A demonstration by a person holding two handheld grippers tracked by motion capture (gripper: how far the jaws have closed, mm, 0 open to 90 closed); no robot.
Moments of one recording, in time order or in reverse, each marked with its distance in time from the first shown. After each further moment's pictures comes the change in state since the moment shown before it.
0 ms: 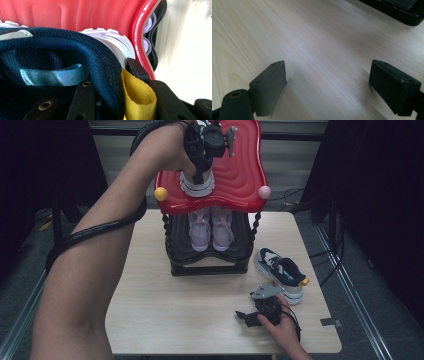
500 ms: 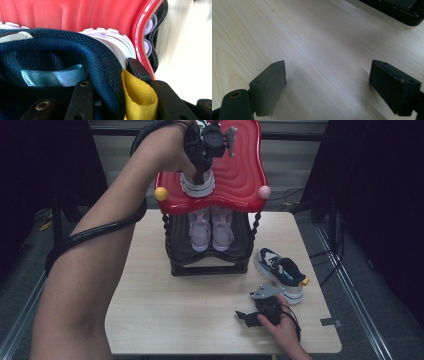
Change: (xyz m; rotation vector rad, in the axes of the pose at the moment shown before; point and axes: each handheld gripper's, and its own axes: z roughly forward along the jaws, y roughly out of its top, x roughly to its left) left arm -0.001 -0.001 0.000 -0.004 0.013 -0.010; right arm 0.000 0.000 0.000 0.000 0.000 0.000
